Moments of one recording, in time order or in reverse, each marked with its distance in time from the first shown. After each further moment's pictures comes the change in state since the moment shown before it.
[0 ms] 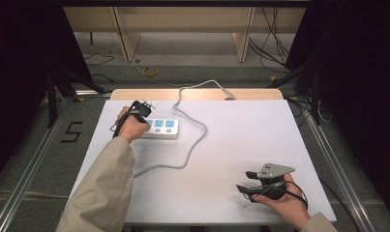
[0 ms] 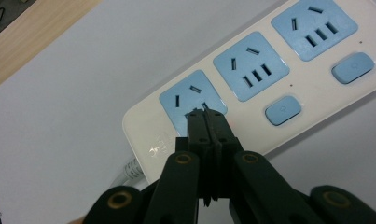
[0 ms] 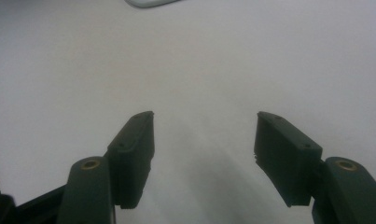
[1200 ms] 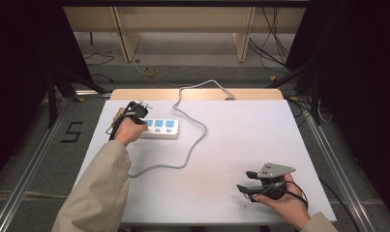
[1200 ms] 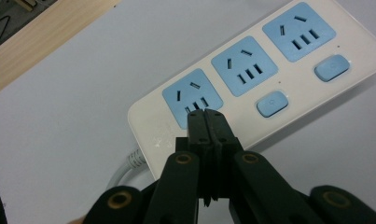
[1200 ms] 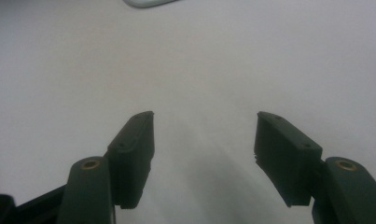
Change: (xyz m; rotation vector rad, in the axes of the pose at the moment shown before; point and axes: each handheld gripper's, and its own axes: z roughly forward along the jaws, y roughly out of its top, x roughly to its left) left arm 0.002 -0.010 -0.014 -0.049 -0.001 -0.025; right arm -0.001 0.000 0.000 -0.001 -0.003 0.004
